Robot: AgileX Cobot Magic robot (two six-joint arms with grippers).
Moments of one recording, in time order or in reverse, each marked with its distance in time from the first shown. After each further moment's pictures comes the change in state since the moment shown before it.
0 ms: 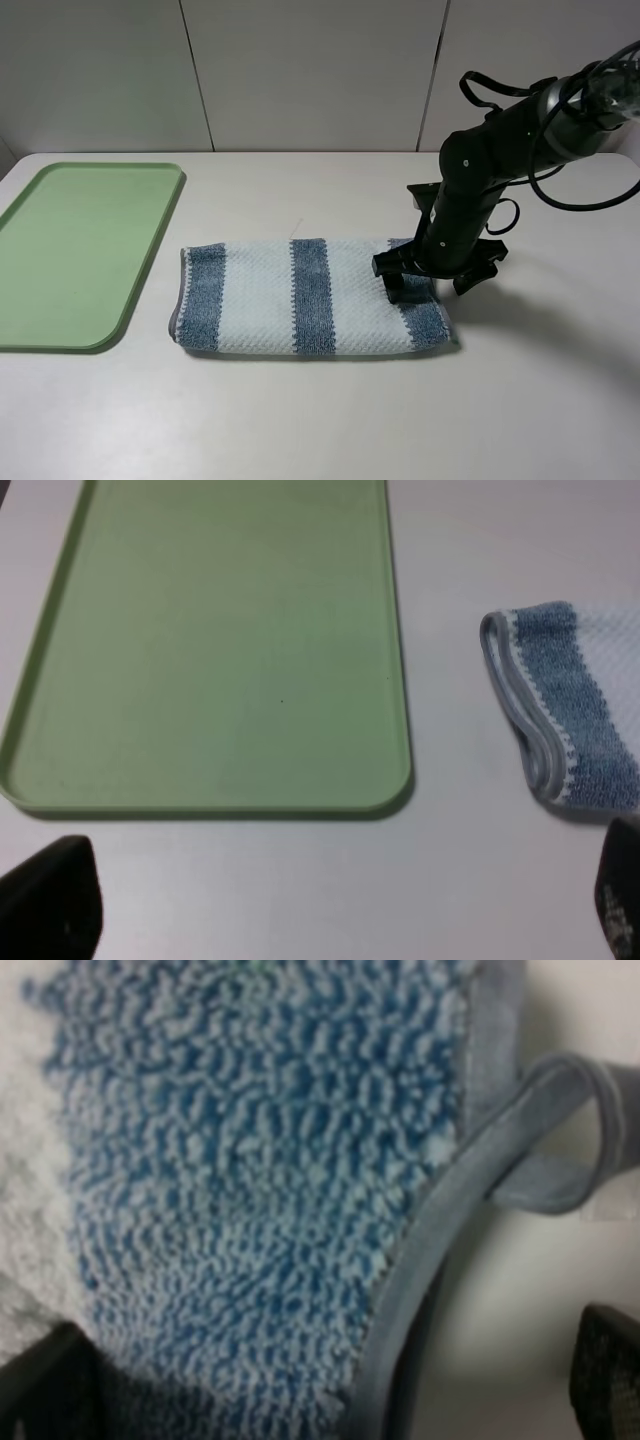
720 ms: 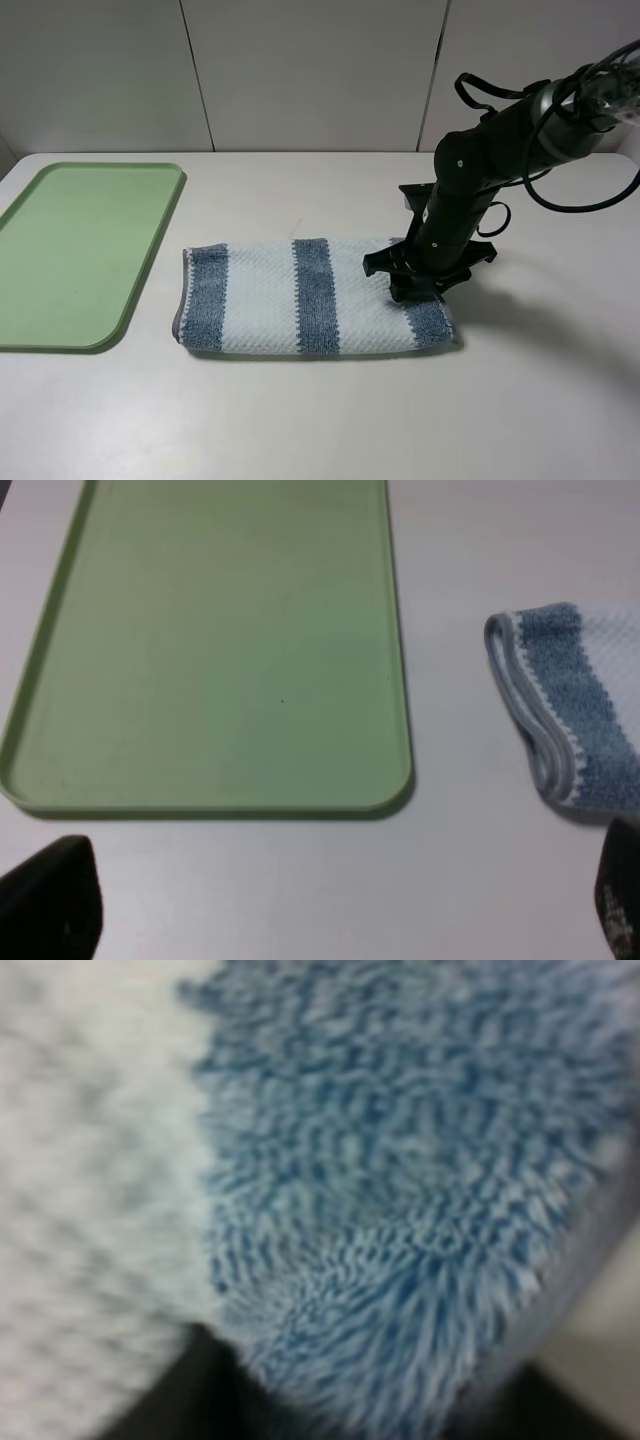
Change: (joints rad) left arm 0.000 0.000 0.000 0.000 0.000 0.000; right arm 0.003 0.012 -0.006 0.053 -0.030 -0.037
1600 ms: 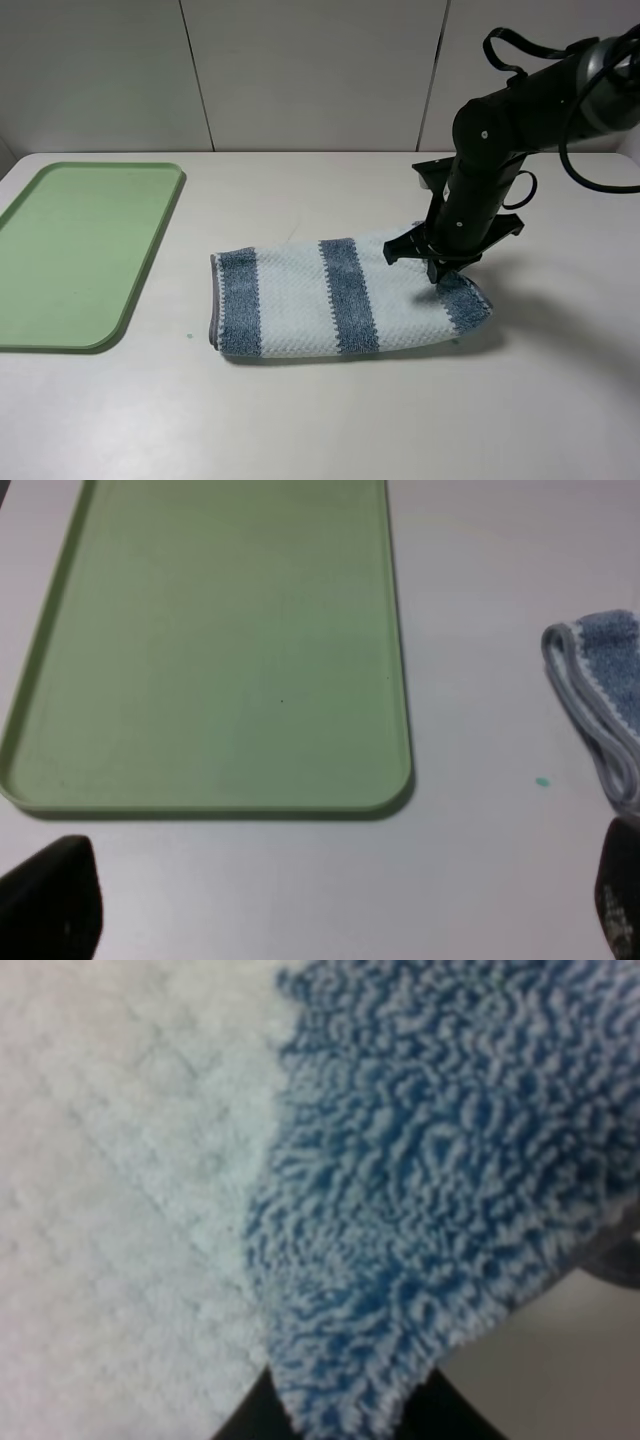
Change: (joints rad) left arm 0.000 0.000 0.000 0.000 0.000 0.000; right arm -0.003 -0.131 -0.005 -0.122 0.138 -0.004
